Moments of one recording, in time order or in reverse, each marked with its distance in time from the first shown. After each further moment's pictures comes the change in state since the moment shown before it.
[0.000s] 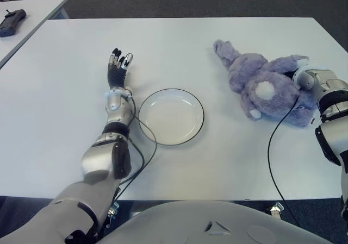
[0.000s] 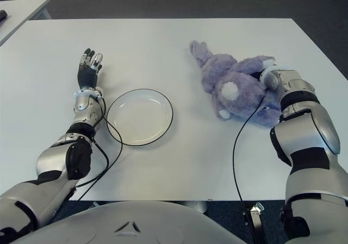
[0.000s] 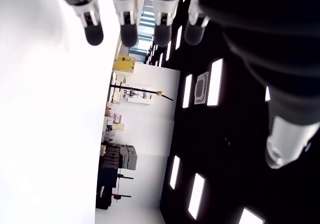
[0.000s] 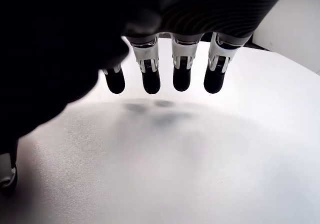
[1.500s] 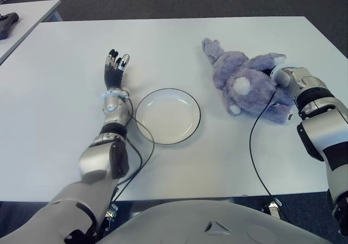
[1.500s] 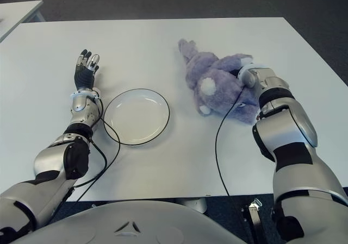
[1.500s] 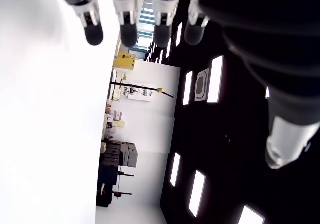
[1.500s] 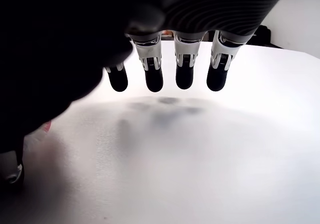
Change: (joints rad) left arm 0.002 0.017 0.008 0.014 -0.001 -0.006 -0.003; right arm -0.026 0.146 -0.010 -0.002 0.006 0.000 0.001
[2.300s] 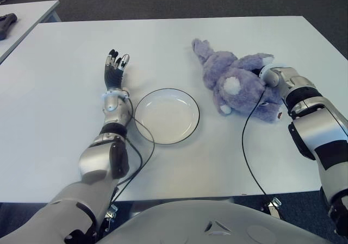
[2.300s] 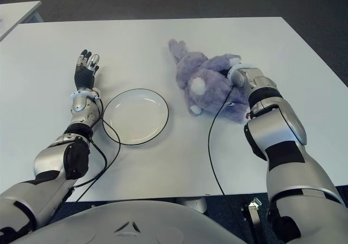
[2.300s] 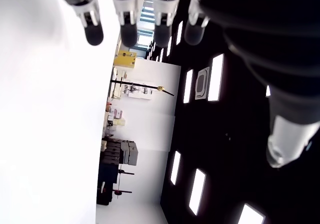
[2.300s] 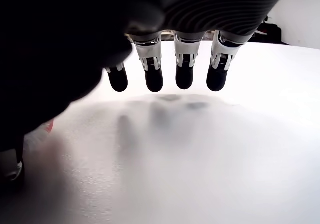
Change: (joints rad) left arm 0.000 0.000 0.000 0.001 0.000 0.000 0.000; right arm -0.003 0.070 -0.011 -0.008 0.002 -0.001 -0.002
